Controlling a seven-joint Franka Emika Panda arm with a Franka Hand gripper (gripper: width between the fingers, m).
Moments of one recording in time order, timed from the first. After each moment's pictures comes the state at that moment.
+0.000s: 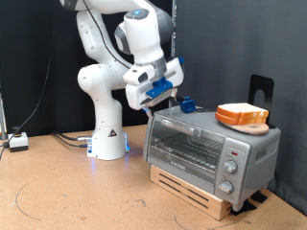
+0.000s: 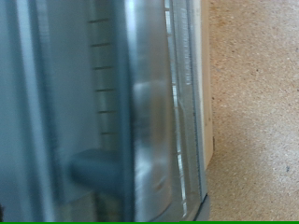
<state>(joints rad) 0.33 -0.55 -0.26 -2.71 0.20 2.16 0.52</state>
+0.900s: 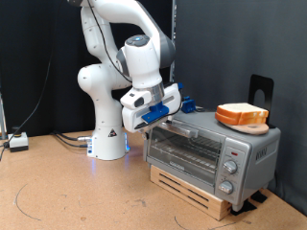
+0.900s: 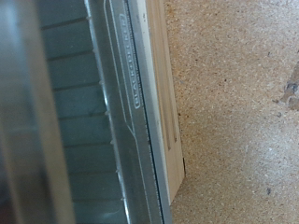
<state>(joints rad) 0.33 -0.42 -0.30 -2.75 0.21 2.33 0.49</state>
